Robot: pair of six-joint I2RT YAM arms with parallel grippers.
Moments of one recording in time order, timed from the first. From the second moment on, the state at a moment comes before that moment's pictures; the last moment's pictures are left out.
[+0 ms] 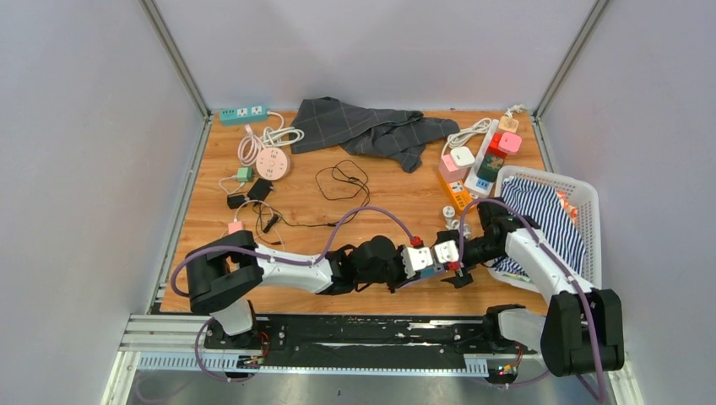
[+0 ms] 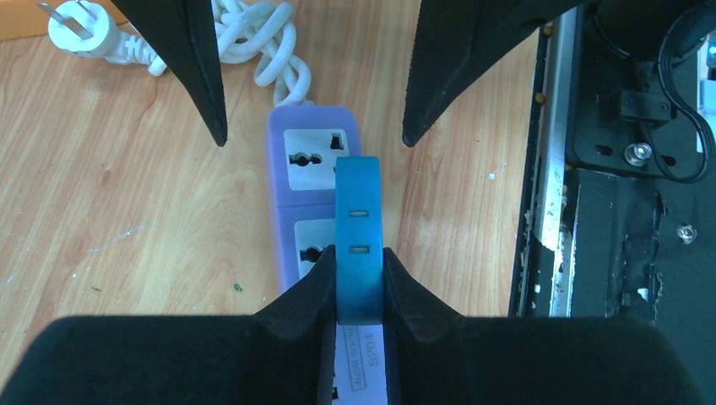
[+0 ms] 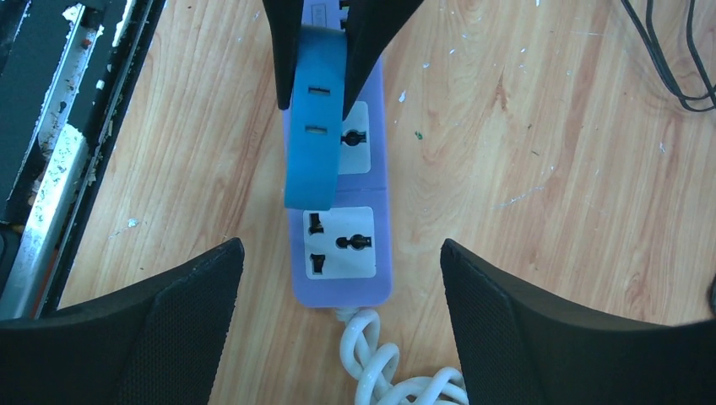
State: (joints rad) left arm -1.22 1.65 0.77 0.45 0.11 0.11; right arm 0.12 1.14 0.64 -0.97 -0.90 -1.87
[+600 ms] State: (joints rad) left arm -1.23 1.63 0.64 0.66 0.19 0.10; right arm 0.13 1.14 0.57 -0.89 -0.84 -1.87
